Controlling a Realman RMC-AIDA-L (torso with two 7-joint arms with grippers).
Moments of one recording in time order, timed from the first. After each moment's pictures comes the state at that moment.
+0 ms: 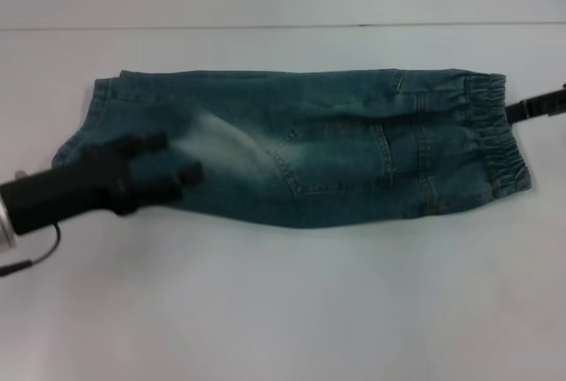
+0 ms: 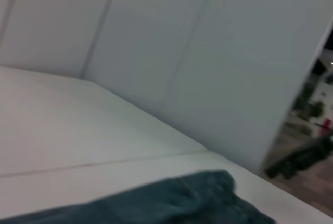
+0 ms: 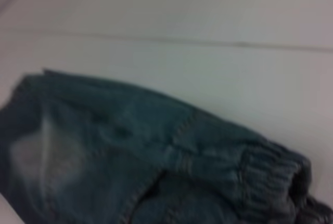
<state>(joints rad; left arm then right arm) -0.45 -2.14 0.44 0.68 2.02 1.63 -1.41 0.71 1.89 -0.66 -0.90 -2.51 -1.56 2.31</state>
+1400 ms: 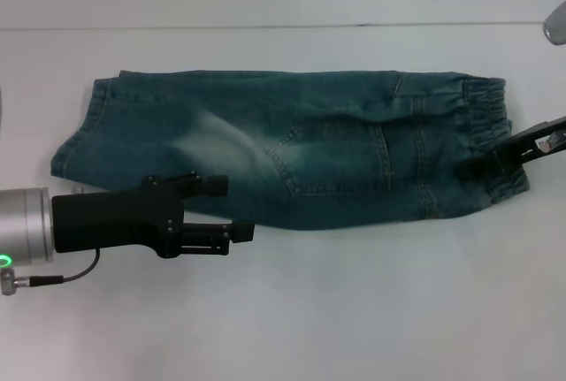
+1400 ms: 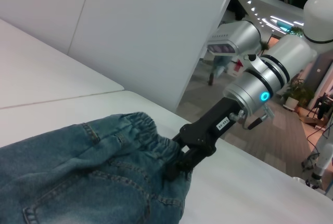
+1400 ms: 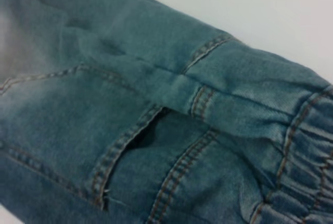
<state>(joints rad) -0.52 -2.13 0.57 0.67 2.12 1.70 -1.46 0.72 2.02 -0.82 -0.79 -2.62 -1.29 2.20</state>
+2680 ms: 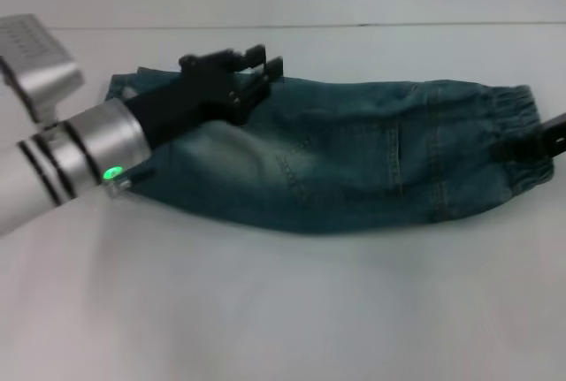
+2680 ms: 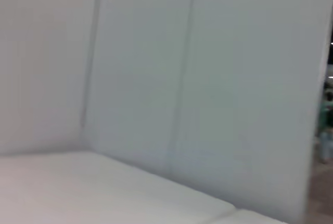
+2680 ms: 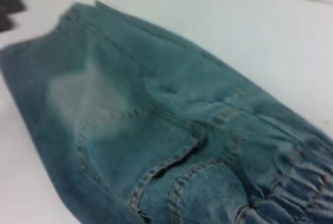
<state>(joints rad) -0.68 -2.17 0.57 0.34 1.68 1.28 -0.99 0.67 1.95 -0.69 -0.90 -2.48 -1.57 2.11</state>
